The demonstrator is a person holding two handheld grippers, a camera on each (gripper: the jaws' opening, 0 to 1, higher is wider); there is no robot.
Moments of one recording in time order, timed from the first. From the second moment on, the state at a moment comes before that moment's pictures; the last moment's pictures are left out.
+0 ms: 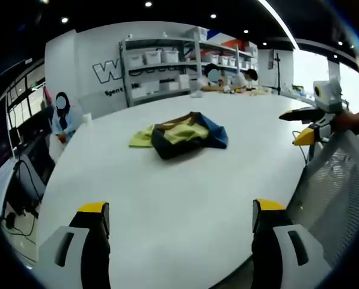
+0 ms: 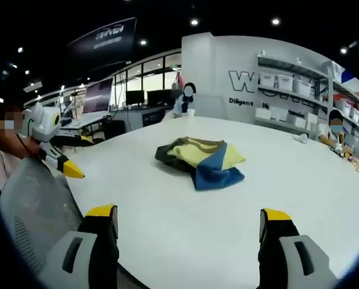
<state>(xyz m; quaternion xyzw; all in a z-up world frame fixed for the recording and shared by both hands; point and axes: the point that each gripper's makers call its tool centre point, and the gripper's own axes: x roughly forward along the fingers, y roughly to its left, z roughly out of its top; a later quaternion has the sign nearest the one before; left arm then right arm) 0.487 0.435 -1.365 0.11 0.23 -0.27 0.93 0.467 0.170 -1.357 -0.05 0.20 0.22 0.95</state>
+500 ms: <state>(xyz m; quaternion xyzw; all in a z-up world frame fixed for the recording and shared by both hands) 0.488 0.436 -1.364 0.11 0.22 -0.27 0.93 0.467 0.171 -1.356 -0.05 0.20 0.22 0.95</state>
